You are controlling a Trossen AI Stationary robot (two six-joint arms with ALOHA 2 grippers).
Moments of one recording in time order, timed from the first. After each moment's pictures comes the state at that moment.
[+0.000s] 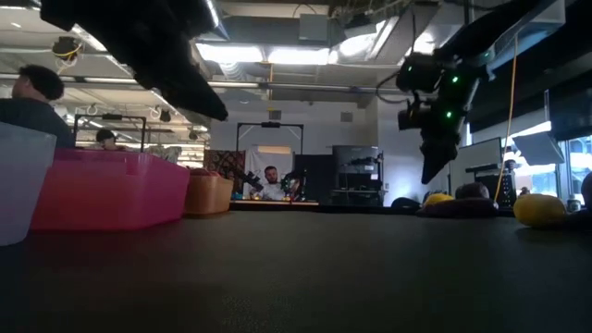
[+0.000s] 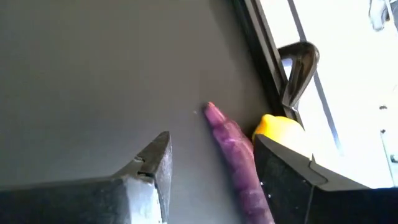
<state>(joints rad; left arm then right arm) -0.21 1.26 0.65 -0.06 -0.30 -0.22 -0.65 1.40 0.85 -0.52 0.34 -0.36</state>
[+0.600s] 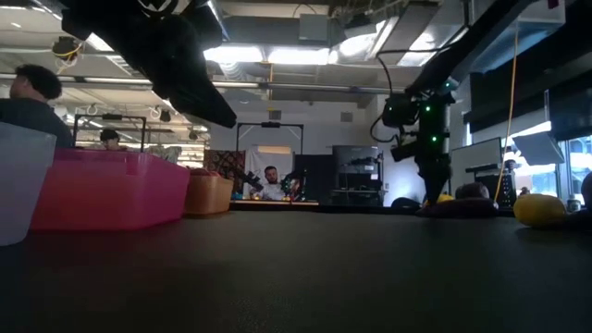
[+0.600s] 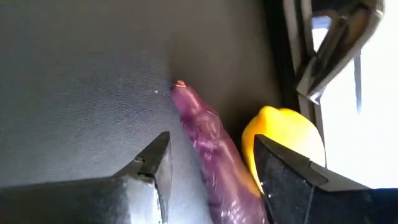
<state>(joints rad) -0.11 1.26 0.65 -0.06 -0.31 -0.22 -0.83 1.71 1.06 -0.66 0.28 -0.53</state>
